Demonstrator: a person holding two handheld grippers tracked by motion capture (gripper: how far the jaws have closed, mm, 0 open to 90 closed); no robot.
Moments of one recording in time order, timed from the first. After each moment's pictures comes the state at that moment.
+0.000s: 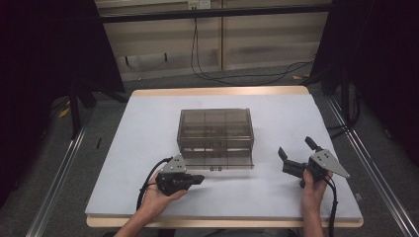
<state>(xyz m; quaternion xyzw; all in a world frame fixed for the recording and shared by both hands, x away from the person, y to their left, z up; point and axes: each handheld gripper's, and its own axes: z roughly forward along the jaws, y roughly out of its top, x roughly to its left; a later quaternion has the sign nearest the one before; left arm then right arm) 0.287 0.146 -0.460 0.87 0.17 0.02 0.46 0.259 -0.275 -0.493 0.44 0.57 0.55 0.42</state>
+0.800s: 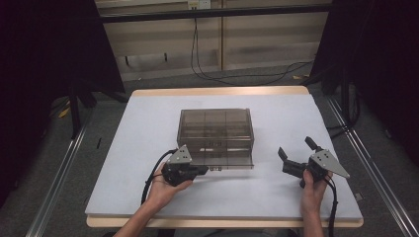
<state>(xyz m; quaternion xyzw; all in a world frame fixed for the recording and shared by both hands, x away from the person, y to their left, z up) 0.308 0.131 -0.457 0.87 0.18 0.04 0.46 0.258 -0.275 -0.493 0.44 0.57 0.55 0.42</state>
